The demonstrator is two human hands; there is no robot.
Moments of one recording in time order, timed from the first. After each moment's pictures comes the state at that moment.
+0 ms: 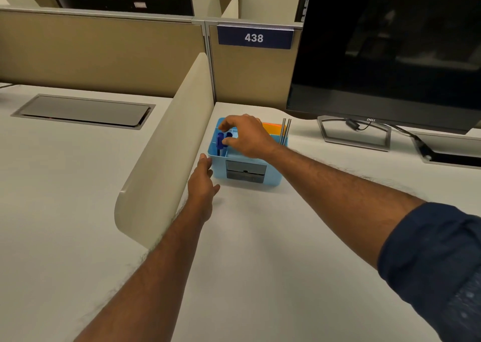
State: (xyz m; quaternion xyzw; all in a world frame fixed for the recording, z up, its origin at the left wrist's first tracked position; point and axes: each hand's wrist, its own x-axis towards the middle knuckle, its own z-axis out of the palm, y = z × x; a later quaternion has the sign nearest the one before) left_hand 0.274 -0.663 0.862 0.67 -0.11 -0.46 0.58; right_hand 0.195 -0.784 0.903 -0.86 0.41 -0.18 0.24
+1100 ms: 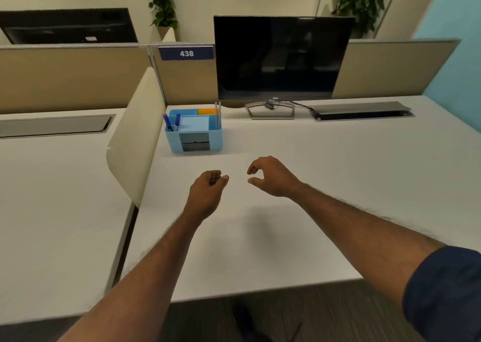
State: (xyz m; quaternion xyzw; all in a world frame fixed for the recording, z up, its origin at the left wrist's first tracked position) left_hand 0.147 -0.461 0.899 0.69 -0.51 -0.37 0.36; right_hand -0.041 -0.526 0.902 -0.81 0.52 -0.15 0.21
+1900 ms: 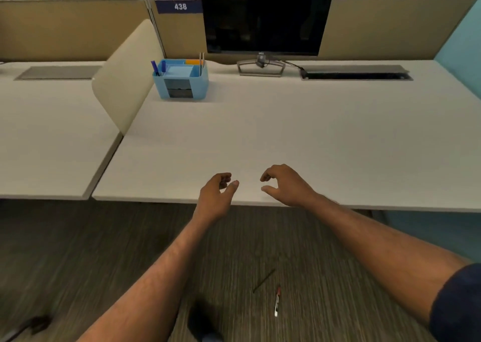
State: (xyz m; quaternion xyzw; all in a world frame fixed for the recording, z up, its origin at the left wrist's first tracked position) left_hand -0.050 -0.273 0.857 0.72 -0.50 -0.34 0.34; right_hand -0.244 -0.363 0.837 -0.84 0.47 -0.11 0.24
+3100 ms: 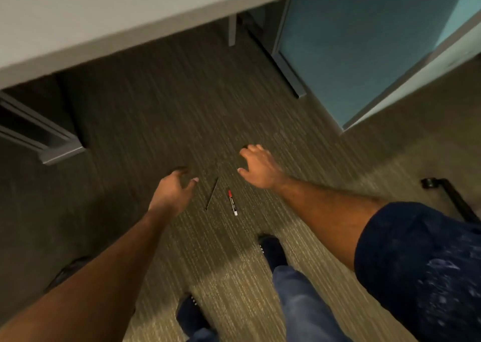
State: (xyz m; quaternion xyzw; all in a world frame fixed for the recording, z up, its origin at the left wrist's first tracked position) left_hand -0.136 -0.193 0.524 0.65 -0.63 -0.42 0.01; right_hand -0.375 -0.177 0.498 -0.68 0.70 -0.02 0.22
